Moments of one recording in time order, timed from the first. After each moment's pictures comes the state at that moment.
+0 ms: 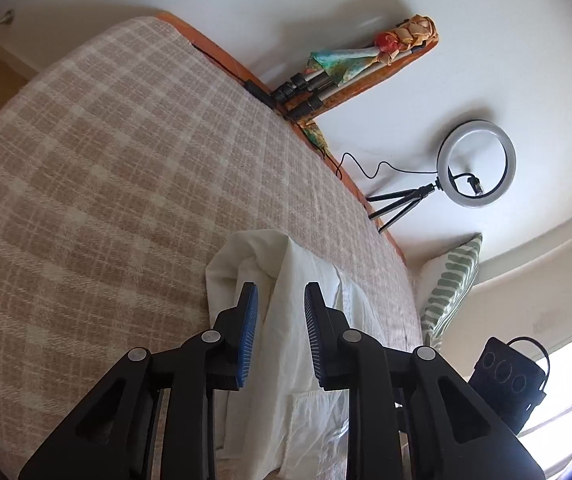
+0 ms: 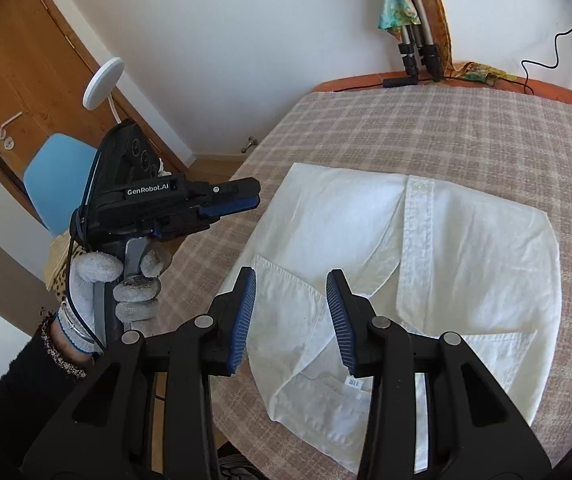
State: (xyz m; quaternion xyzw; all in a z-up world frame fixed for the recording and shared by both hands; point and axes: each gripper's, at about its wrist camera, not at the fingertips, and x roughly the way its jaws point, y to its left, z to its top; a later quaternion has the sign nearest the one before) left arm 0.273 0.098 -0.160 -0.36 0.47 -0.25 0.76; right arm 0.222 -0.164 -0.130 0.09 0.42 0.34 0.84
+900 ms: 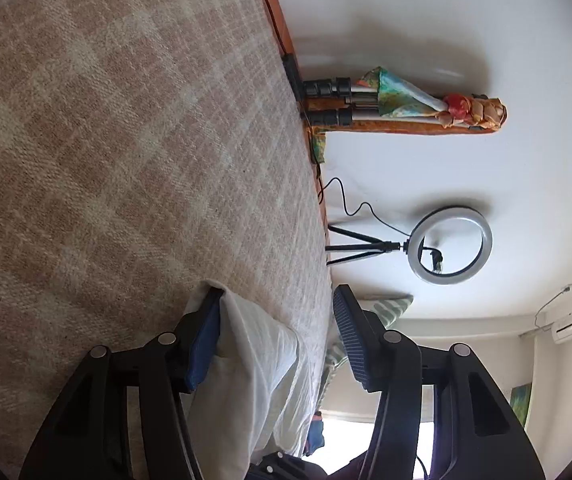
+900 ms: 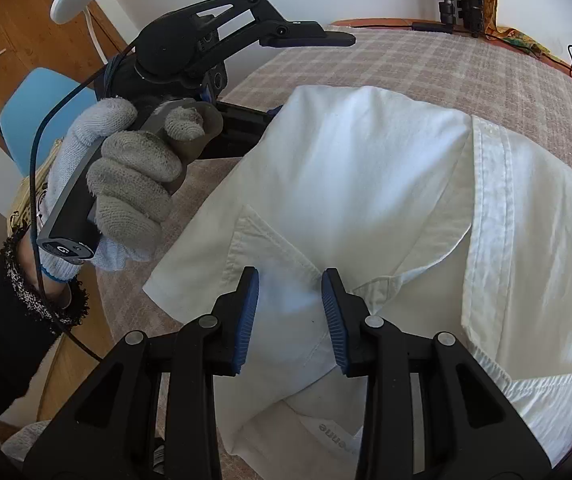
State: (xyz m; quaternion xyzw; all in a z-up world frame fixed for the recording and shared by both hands) left arm 0.338 0.088 -0.232 -0.57 0.48 -0.26 0.62; right arm 0.230 -0.117 -0.188 0.02 0.46 0.34 0.82
